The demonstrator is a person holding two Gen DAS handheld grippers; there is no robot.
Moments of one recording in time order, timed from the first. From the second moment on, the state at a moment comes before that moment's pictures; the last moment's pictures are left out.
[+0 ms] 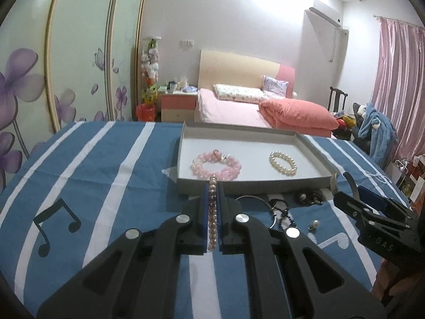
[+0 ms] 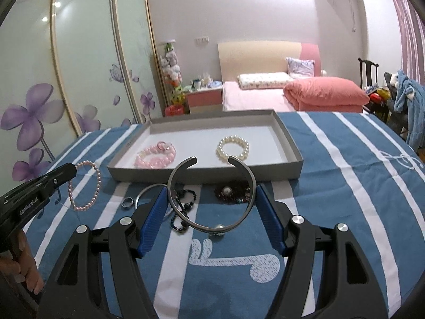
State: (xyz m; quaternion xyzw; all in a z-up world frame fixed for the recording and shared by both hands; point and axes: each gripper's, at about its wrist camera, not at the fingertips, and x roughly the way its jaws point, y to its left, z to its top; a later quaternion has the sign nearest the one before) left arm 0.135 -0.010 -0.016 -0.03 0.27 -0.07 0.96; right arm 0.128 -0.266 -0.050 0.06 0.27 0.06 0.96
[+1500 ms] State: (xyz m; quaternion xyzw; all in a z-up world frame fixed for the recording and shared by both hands) left arm 0.185 -0.045 0.029 -0.01 0.17 -0.06 0.98; right arm 0.161 -0.277 -0.003 0.05 0.10 0.00 0.99
